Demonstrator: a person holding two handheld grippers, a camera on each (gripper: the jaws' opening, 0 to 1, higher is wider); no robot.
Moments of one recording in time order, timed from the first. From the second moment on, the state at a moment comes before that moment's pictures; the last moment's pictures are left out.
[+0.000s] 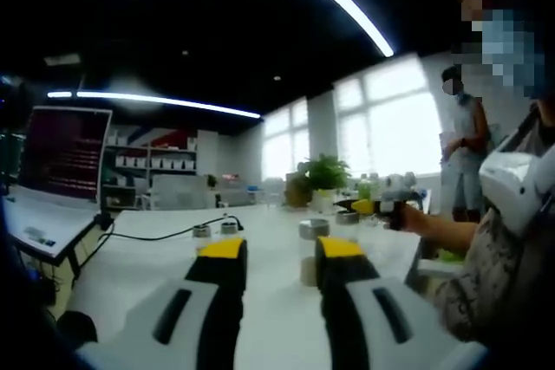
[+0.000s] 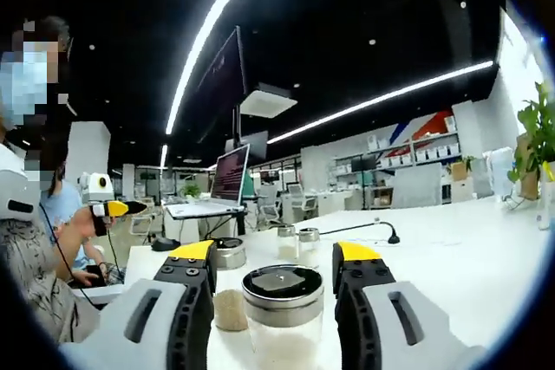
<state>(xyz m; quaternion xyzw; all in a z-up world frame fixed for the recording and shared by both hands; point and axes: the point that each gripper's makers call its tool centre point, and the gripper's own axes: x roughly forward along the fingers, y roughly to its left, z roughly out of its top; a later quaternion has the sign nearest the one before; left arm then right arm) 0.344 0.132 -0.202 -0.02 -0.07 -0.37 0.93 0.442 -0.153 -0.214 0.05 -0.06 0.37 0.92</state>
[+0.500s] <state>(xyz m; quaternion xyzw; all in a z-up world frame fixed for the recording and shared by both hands) 0.345 0.137 -0.201 -0.02 -0.07 -0.37 0.93 0.453 -0.154 -0.228 0.06 -0.03 0.34 0.94</state>
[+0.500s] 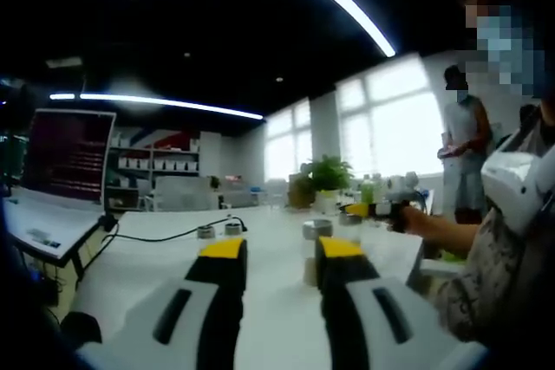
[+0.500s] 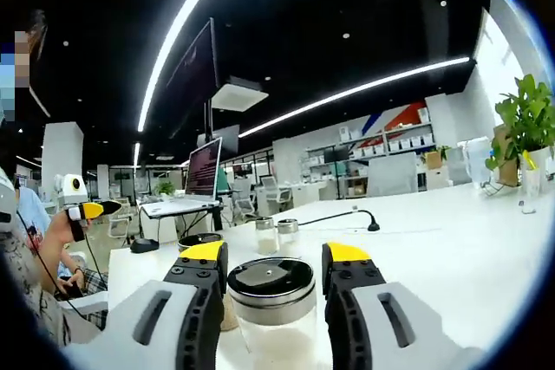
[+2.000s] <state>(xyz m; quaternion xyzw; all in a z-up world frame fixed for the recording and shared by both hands) 0.346 0.133 -0.207 -0.01 -0.06 -0.37 0.93 0.458 -0.147 -0.237 0.14 0.00 0.50 0.85</state>
